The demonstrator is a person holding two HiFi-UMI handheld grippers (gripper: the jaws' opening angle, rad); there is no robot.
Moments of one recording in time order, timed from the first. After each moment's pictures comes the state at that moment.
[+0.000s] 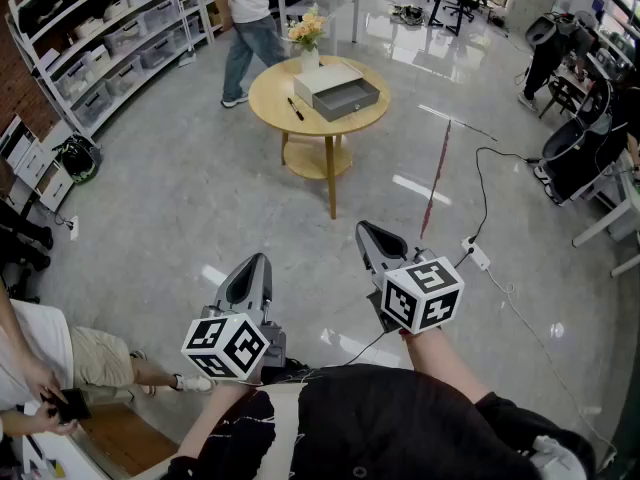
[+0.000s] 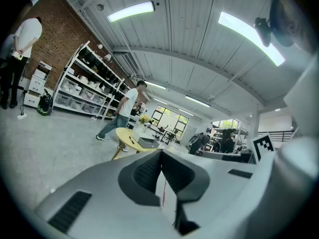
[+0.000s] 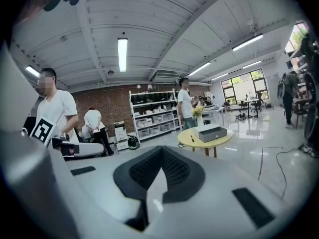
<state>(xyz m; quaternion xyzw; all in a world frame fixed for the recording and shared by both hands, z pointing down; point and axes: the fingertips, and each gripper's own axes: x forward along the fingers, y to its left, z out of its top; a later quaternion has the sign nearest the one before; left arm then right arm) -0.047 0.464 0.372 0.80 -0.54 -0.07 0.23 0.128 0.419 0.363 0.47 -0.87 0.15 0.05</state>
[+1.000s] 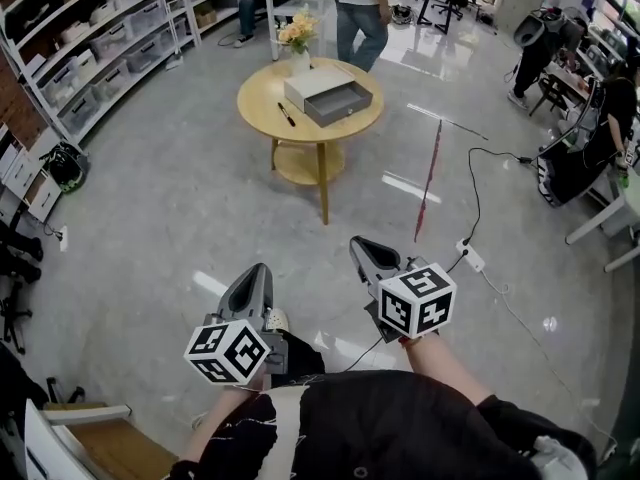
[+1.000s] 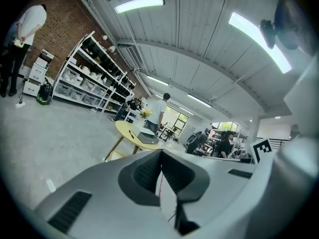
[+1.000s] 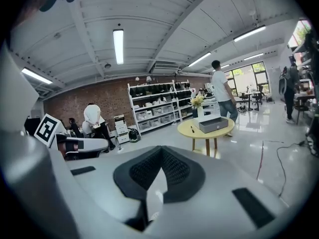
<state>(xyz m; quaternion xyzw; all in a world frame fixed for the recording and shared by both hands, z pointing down) -0.048 0.435 0.398 0.80 -0.53 -0.08 0.27 0.119 0.400 0.396 0.46 -0.87 0.18 0.09</state>
